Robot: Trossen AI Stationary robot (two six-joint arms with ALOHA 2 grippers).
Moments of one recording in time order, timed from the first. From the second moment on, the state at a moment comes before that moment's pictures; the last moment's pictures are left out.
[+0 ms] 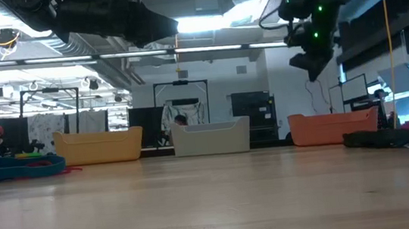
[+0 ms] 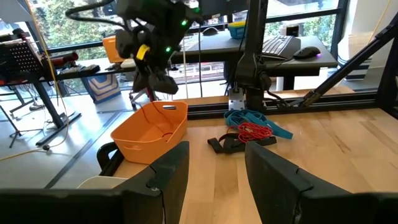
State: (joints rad) left arm 0.30 1.22 0.64 0.45 0.15 0.16; right arm -0.73 1.34 1.04 -0.68 0.51 -0.03
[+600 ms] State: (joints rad) left arm 0.30 1.22 0.64 0.45 0.15 0.16; right arm -0.78 1.39 1.02 -0.81 0.26 -0.02
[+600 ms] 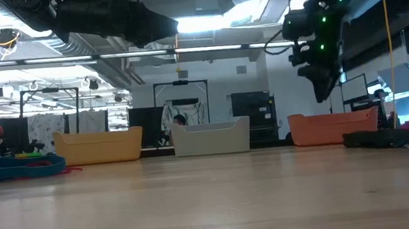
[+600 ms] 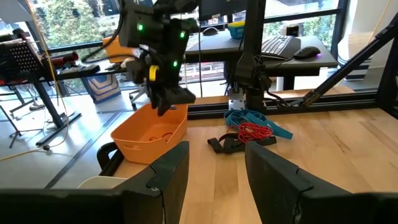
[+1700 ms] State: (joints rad) left arm 0.30 1.22 0.64 0.45 0.15 0.16; right arm -0.28 1.34 0.92 -1.03 0.06 0.33
